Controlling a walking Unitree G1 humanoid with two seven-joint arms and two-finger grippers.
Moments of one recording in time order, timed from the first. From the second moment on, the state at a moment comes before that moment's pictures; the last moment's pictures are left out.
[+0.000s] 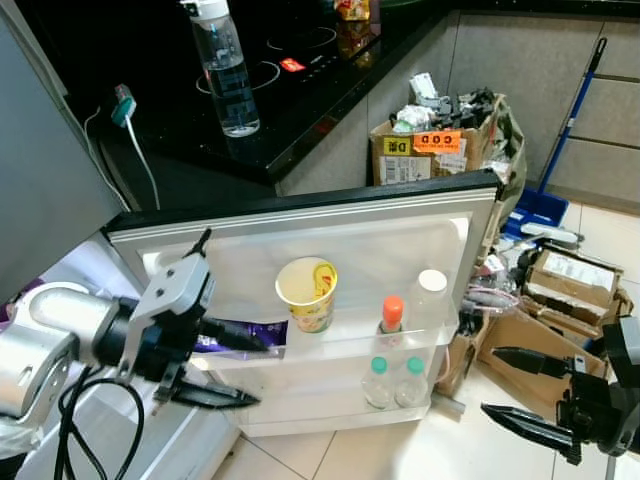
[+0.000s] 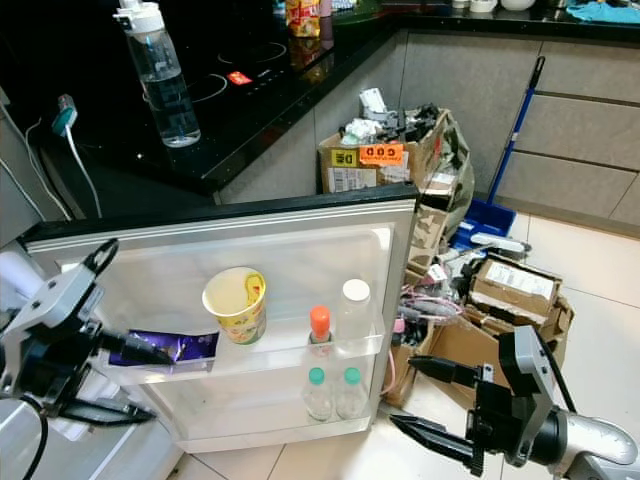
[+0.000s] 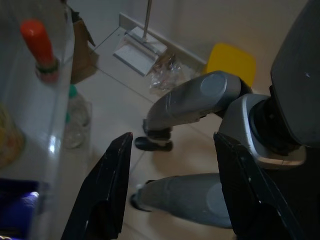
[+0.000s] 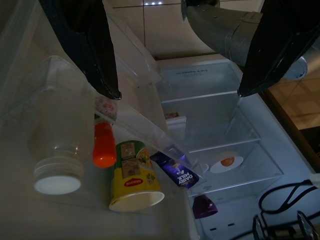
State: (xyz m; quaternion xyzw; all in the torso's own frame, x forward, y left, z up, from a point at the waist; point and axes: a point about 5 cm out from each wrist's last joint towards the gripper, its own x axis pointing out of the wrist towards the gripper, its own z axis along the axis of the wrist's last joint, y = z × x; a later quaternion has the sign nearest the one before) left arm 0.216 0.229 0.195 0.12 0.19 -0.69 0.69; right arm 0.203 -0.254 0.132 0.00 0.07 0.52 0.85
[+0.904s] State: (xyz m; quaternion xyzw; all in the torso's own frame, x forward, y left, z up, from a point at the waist) left arm 0.143 0.263 0.019 0.03 0.50 -0.59 0.63; right arm 0.207 -0.280 0.096 0.02 0.12 0.43 0.89
